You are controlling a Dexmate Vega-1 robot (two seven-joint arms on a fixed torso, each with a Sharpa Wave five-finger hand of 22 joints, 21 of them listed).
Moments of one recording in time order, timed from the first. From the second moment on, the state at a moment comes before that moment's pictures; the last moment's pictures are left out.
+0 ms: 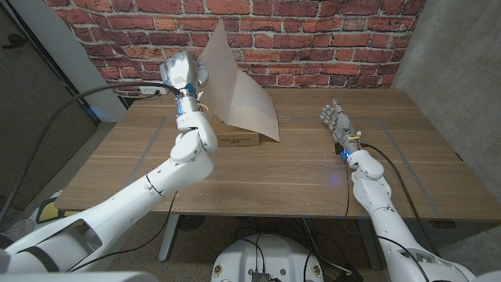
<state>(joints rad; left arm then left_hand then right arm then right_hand) 0.74 0.63 0.70 -2.08 0.63 0.97 0.81 1.07 0.04 0.52 -0.14 0.29 0.98 0.02 0.55 0.45 1.24 -0.09 0.58 0.48 1.38 -0.22 0.57 0.52 0.78 -0.09 0.89 0.21 -0.91 -0.09 0.10 -1.22 0.23 0.28 0.29 0.27 0.12 0.22 0.00 0.19 0.05 0.12 0.19 0.18 0.15 0.08 0.20 0.17 0.10 0.05 0.17 0.16 0.16 -0.02 0.21 0.18</state>
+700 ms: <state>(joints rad) 0.76 0.56 0.63 -2.01 0.79 0.70 0.92 1.05 0.02 0.53 -0.13 0.30 0.99 0.00 0.54 0.46 1.23 -0.10 0.59 0.48 1.38 -0.22 0.57 0.54 0.75 -0.08 0.92 0.21 -0.91 -0.09 0.09 -1.22 0.23 0.27 0.29 0.26 0.11 0.21 -0.01 0.19 0.06 0.12 0.19 0.18 0.17 0.09 0.20 0.17 0.10 0.05 0.17 0.16 0.17 -0.01 0.21 0.18</state>
